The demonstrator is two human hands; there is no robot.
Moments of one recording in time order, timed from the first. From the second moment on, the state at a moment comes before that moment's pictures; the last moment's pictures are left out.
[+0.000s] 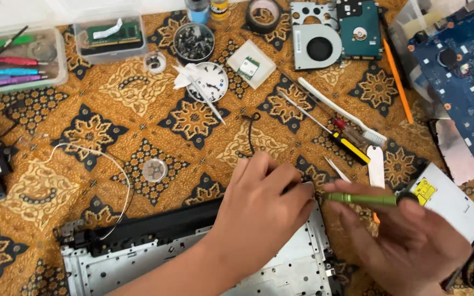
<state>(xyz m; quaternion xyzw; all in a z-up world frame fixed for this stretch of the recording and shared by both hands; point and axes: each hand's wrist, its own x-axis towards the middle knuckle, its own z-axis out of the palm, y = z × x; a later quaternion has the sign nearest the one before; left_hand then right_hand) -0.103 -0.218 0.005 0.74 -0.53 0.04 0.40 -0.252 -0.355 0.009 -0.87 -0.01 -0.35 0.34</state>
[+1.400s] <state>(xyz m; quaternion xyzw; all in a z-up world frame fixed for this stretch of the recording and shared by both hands) -0.098 -0.149 -0.016 0.83 -0.50 0.03 0.24 -0.249 -0.372 0.026 -0.88 0.19 -0.15 0.41</state>
